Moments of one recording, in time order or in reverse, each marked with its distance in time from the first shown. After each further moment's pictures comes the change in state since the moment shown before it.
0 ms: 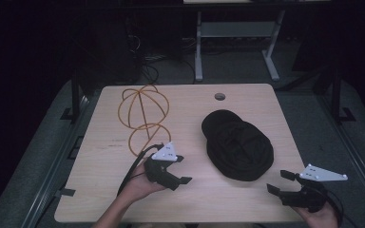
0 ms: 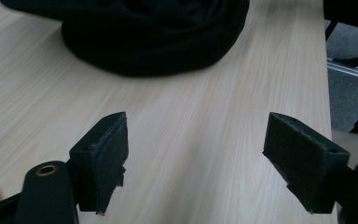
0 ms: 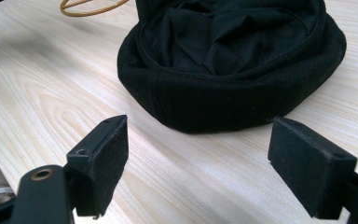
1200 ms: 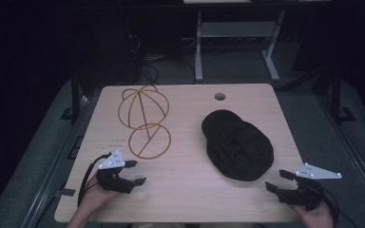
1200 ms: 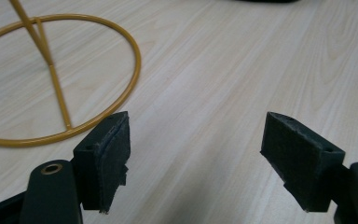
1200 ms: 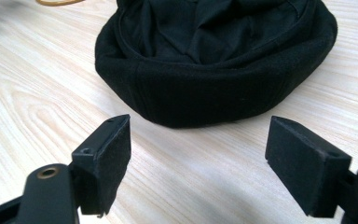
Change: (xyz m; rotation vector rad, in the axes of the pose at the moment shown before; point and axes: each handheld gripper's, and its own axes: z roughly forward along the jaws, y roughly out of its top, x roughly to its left) left arm 0.032 -0.117 -0.086 -0.032 0.181 -0.169; right arm -0.002 -0.002 0.010 0.034 -0.049 0.022
